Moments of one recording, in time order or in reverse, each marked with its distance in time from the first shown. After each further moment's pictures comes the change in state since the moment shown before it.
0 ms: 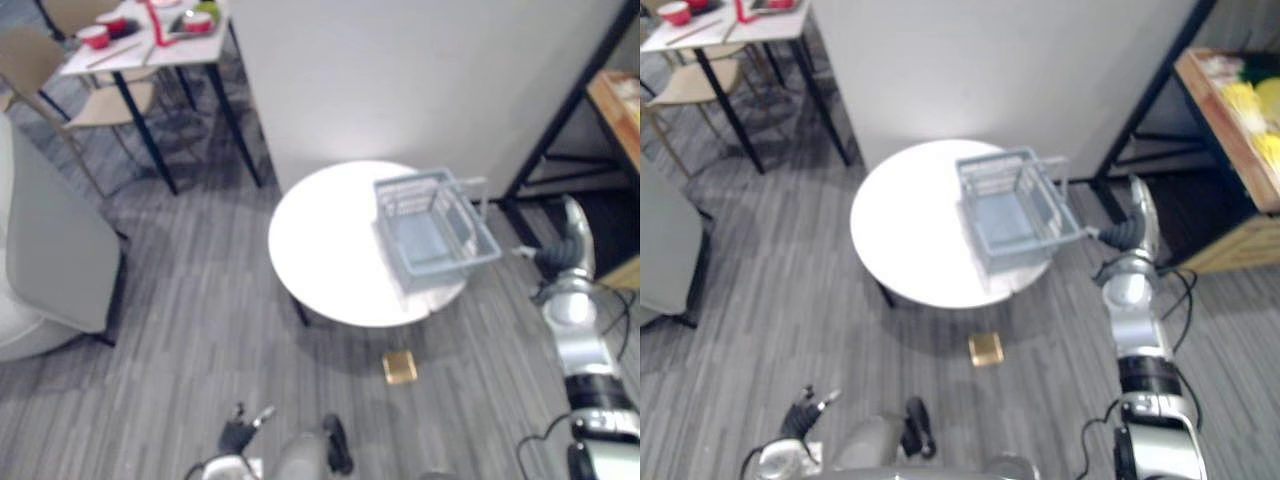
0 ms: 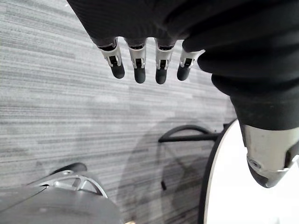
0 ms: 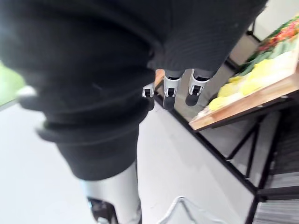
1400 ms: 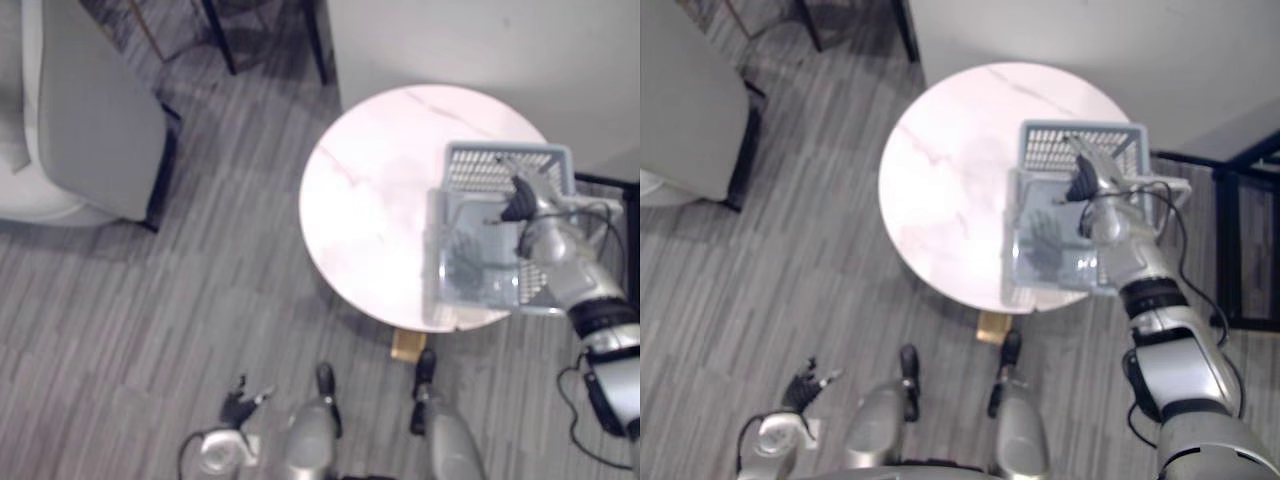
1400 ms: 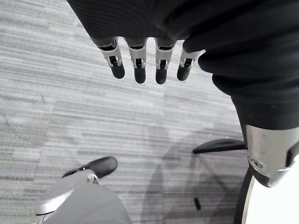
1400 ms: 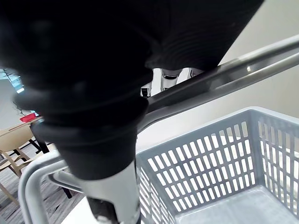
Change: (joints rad) left arm -0.102 0.070 -0.091 0.018 0.015 -0.037 0.005; right arm -0.378 -0.194 0.392 0.305 -0.114 -0.048 0.155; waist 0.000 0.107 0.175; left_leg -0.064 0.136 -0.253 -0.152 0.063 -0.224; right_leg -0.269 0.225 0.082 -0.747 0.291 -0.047
